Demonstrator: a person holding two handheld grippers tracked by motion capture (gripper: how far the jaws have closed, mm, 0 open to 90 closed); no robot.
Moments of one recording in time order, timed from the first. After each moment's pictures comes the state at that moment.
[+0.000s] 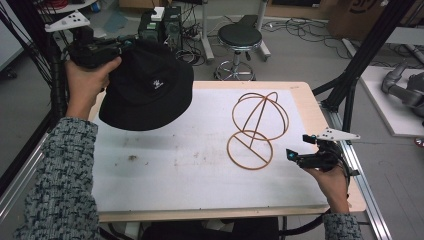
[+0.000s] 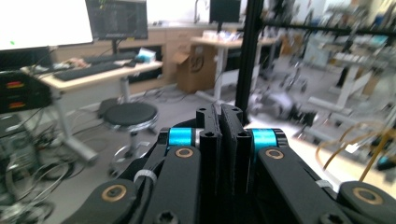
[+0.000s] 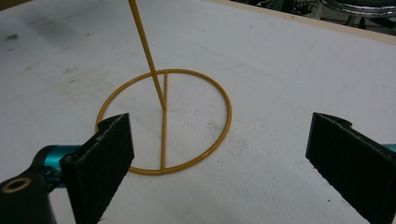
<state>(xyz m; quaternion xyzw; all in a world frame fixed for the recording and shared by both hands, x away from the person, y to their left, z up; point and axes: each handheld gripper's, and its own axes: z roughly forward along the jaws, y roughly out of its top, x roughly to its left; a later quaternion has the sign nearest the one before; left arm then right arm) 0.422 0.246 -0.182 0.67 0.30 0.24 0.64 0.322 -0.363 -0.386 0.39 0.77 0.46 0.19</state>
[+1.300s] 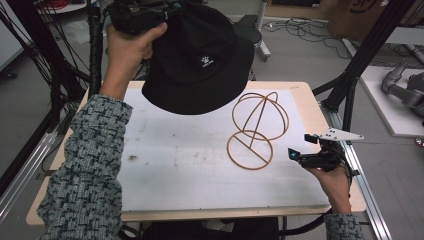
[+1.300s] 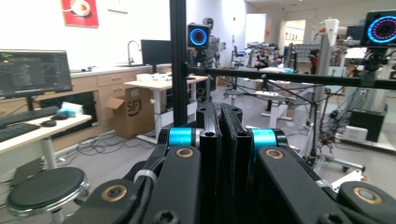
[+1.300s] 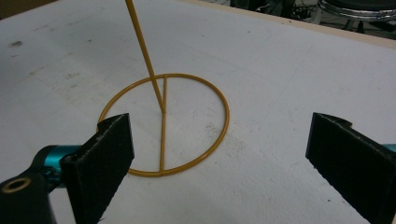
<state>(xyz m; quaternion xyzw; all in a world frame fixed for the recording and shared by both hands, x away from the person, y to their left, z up) 0.418 0.138 -0.102 0.66 0.17 0.18 0.71 0.321 -0.368 -0.385 0.39 0.76 0.48 0.19</state>
